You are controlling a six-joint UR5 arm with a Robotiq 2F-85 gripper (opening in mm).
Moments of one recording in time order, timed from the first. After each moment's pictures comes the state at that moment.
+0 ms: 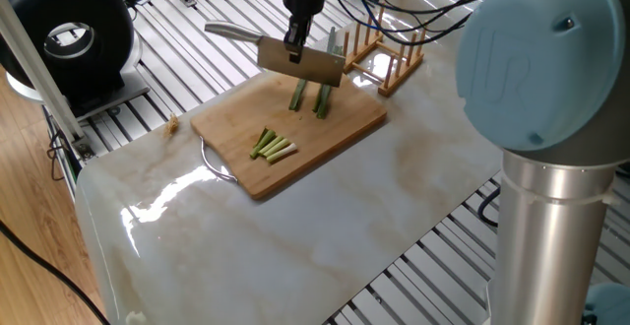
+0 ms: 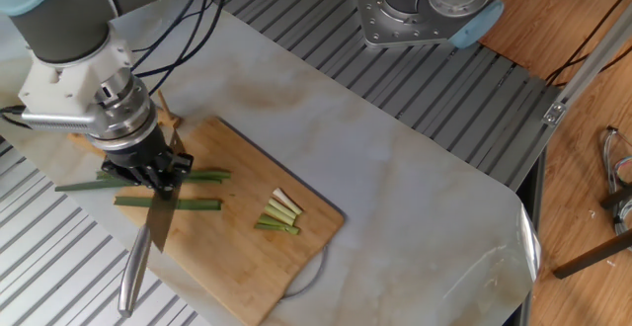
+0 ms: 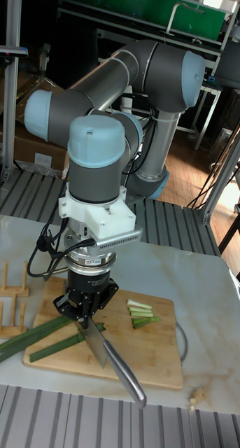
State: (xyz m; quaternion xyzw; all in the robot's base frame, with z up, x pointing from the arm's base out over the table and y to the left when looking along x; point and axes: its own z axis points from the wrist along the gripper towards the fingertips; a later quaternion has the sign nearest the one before) arm 0.676 -0.027 0.082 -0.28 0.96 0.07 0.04
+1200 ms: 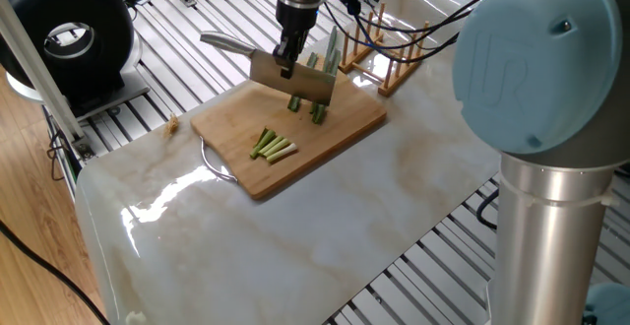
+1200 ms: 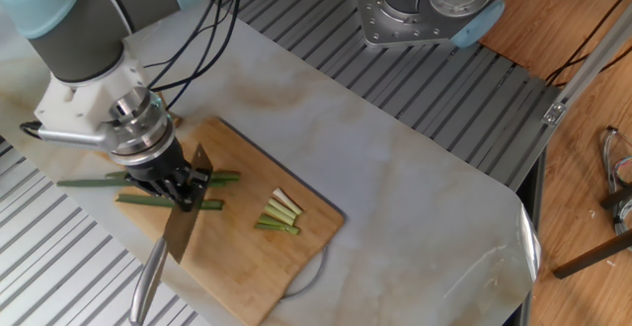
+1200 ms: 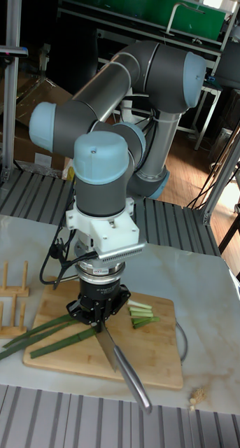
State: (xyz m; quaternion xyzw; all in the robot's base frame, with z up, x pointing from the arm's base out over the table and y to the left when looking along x) arm 0.670 0.006 0.067 -0.23 0.97 0.09 0.03
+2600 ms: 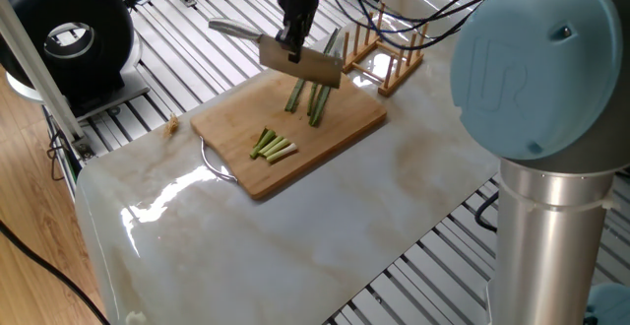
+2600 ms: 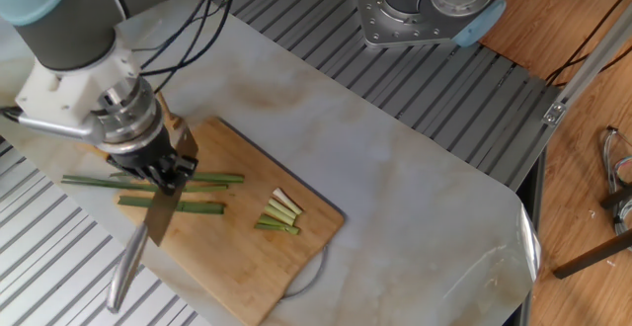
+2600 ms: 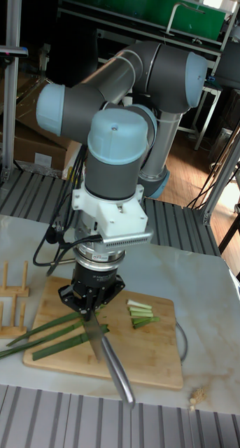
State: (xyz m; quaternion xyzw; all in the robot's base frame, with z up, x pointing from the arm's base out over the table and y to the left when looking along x) arm 0.667 -0.031 0.101 -0.21 0.98 0.03 0.01
